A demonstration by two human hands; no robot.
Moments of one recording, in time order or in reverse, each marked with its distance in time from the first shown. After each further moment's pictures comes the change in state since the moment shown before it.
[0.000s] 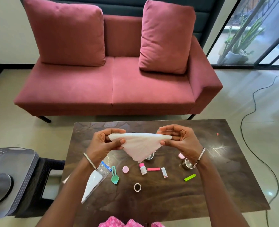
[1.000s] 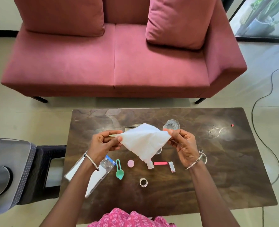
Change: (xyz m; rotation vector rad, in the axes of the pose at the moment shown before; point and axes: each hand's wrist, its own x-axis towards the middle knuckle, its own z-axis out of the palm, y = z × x) left_hand 0.071 -0.069 -0.060 0.061 0.146 -0.230; right_hand 0.069 0.092 0.017 0.375 0.355 0.294
